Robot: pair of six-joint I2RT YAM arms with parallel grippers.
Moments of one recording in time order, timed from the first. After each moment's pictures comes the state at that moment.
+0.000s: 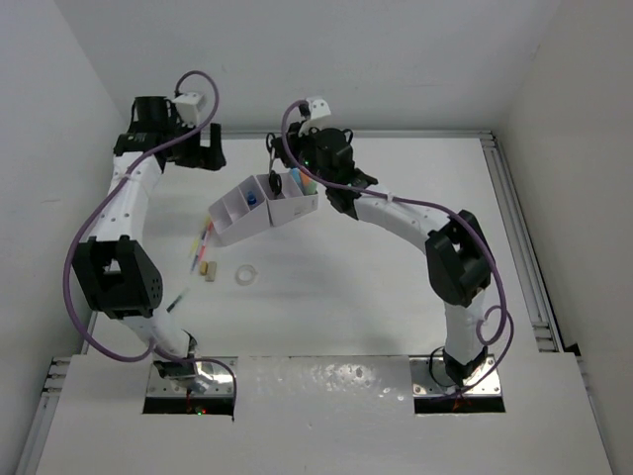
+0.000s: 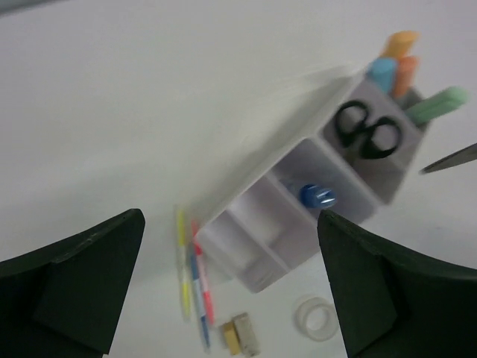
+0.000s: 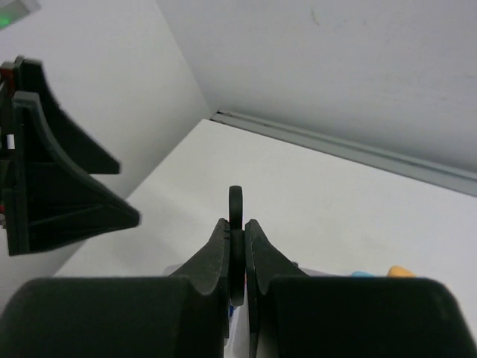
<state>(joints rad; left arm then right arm) 0.05 1.68 1.68 -0.71 0.35 0.16 0.68 1.96 1.53 0.43 0.03 0.30</state>
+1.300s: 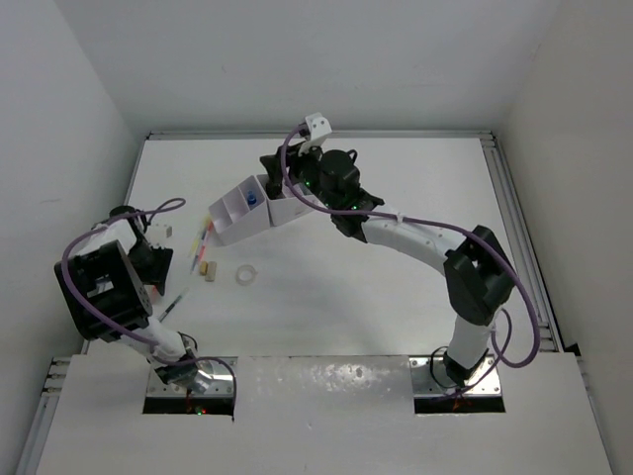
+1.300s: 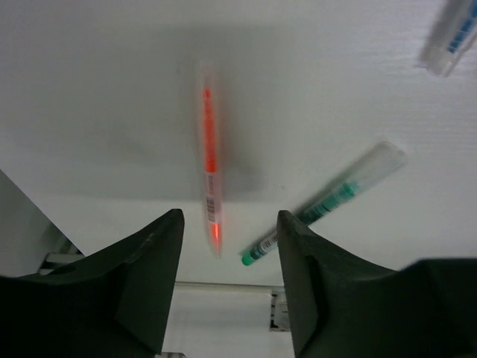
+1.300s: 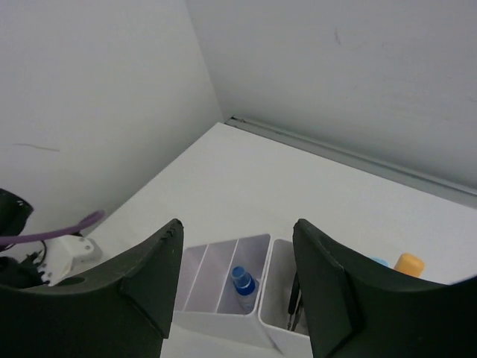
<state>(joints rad) 0.48 1.56 0.92 -0.85 -0.04 0.50 0.77 1.83 1.35 0.54 0.09 0.21</state>
